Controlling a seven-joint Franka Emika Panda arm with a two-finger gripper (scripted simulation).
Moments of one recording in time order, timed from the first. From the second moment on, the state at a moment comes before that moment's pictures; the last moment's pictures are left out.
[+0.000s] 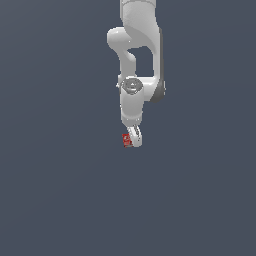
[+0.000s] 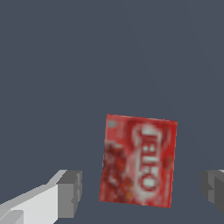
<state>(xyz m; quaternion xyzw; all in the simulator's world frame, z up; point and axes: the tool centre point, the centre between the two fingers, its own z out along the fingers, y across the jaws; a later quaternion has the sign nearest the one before) -0.079 0.016 0.071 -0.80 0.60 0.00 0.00</state>
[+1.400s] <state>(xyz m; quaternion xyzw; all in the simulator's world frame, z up) -0.087 0.017 0.019 -0.77 0.64 0.00 0.00</state>
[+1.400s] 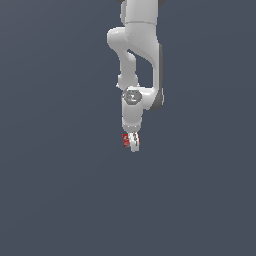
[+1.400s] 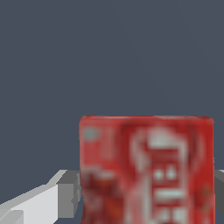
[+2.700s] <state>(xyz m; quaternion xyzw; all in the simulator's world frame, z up) -0.097 0.051 0.044 -0.77 0.64 0.00 0.00</state>
